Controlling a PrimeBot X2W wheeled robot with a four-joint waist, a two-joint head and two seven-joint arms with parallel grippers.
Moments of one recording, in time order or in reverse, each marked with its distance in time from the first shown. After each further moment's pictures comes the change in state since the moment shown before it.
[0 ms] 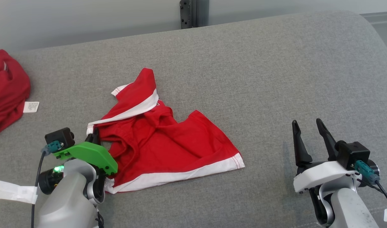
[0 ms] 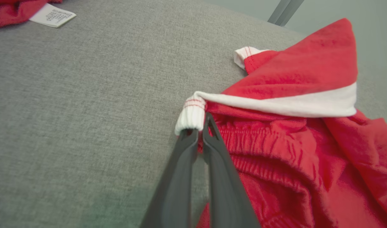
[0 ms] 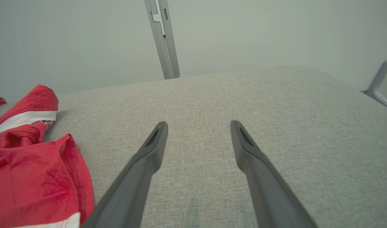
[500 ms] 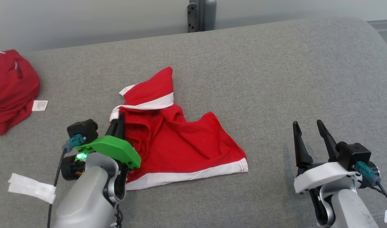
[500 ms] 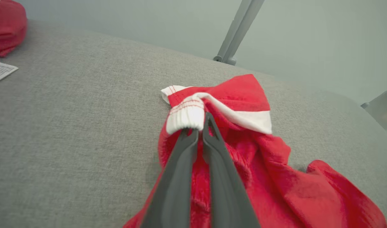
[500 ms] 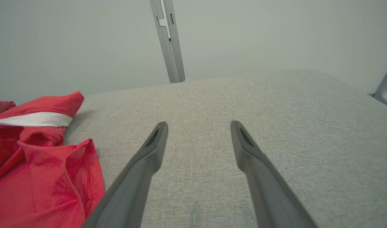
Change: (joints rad) left arm 0.049 -0.038 -0.042 -0.251 0.045 0.031 -0.022; right arm 0.004 0.000 -0.003 0.002 0.011 0.000 -0.002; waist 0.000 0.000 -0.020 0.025
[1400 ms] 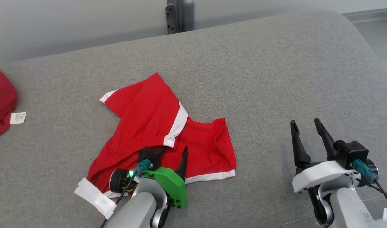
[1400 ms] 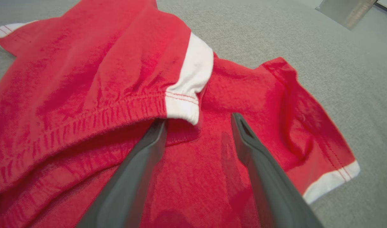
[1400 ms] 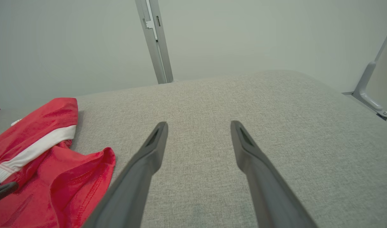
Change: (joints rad) left arm 0.063 -0.118 -0.215 0.073 0.215 -0.021 0.002; right arm -0.005 -0.001 0.013 -0.010 -0.010 0.000 0.013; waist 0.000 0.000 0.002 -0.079
